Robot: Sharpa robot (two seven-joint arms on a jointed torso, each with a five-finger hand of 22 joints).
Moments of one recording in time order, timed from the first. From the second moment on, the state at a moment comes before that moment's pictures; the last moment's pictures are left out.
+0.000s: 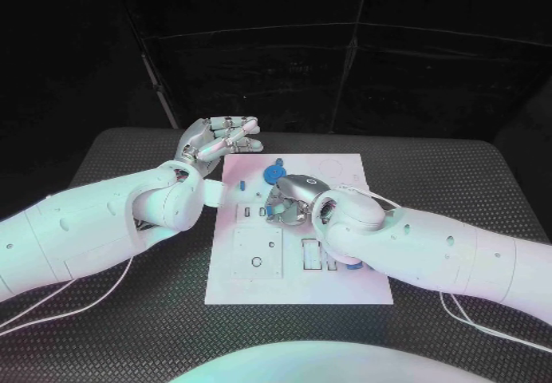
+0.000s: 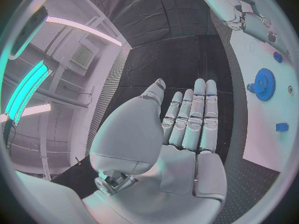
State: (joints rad) left arm 1.09 -0.85 0.07 1.54 -0.07 -0.39 0.48; left_hand 1.40 -0.01 0.05 0.18 0.17 0.91 0.20 0.10 0.07 0.96 0.17 0.11 0.06 1.06 0.13 0.25 0.25 0.17 0.89 0.24 0.38 0.18; right arm 1.04 -0.49 0.02 1.48 -1.59 -0.26 -0.35; right_hand 1.40 -0.05 0.16 0.06 0.15 1.03 0.14 0.12 0.07 1.46 0.05 1.45 1.31 1.47 -0.02 1.57 1.31 0.09 1.31 0.10 1.37 1.10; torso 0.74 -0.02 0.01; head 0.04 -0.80
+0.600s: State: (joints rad) left arm 1.09 -0.85 0.07 1.54 -0.07 -0.38 0.48; left_hand 1.40 -0.01 0.05 0.18 0.17 0.91 0.20 0.10 0.07 0.96 0.17 0.11 0.06 1.06 0.13 0.25 0.25 0.17 0.89 0.24 0.38 0.18; right arm 1.04 -0.49 0.02 1.48 -1.60 -0.27 -0.36; right_hand 1.34 -0.11 0.11 0.10 0.14 0.92 0.17 0.07 0.07 1.43 0.09 1.40 1.31 1.47 0.00 1.57 1.31 0.09 1.30 0.11 1.36 1.08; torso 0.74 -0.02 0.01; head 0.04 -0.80
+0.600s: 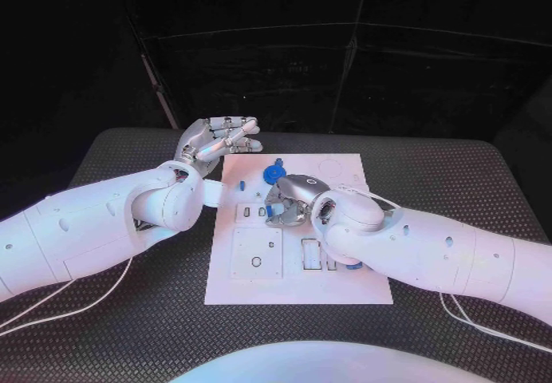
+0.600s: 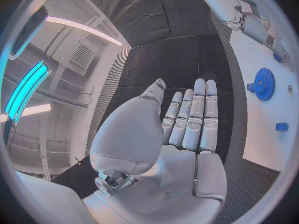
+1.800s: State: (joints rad) left arm 1.13 -0.86 0.07 1.53 -0.71 -0.12 -0.19; left_hand 1.14 0.03 -0.15 0.29 0.08 1.08 0.05 0.42 0.36 1.36 -0.01 1.23 1.11 1.47 -0.07 1.57 1.31 0.09 1.38 0.03 1.35 1.18; right arm 1.12 -0.89 0.14 1.66 -1.06 -0.45 0.05; right_hand 1.47 -0.09 0.03 0.18 0.24 0.90 0.16 0.15 0.07 1.32 0.08 1.27 1.24 1.47 0.01 1.47 1.31 0.13 1.16 0.11 1.21 0.83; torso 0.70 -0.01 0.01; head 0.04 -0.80
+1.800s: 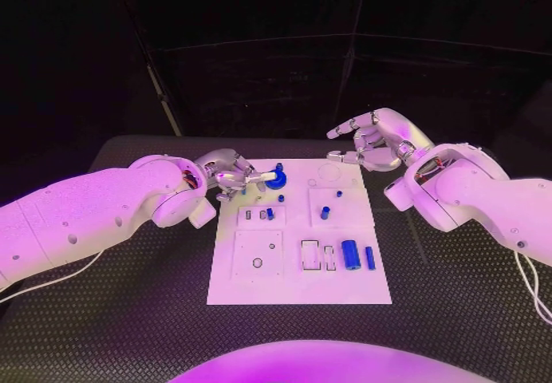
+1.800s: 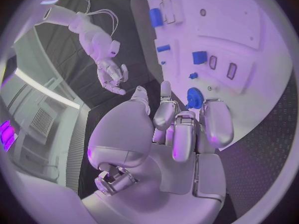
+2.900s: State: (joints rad) left arm 1.23 -0.60 -0.04 1.32 -1.10 0.18 -0.53; left_hand 1.09 0.06 -0.22 0.29 0.05 1.01 0.05 0.49 0.47 1.36 -0.02 1.27 1.16 1.47 -0.07 1.57 1.31 0.08 1.39 0.04 1.38 1.24; right arm 1.13 -0.88 0.14 1.57 -0.98 -0.42 0.02; right_hand 1.46 -0.09 0.01 0.18 0.27 0.90 0.16 0.16 0.07 1.32 0.07 1.27 1.22 1.47 0.01 1.46 1.31 0.13 1.16 0.11 1.19 0.81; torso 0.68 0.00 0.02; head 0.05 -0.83
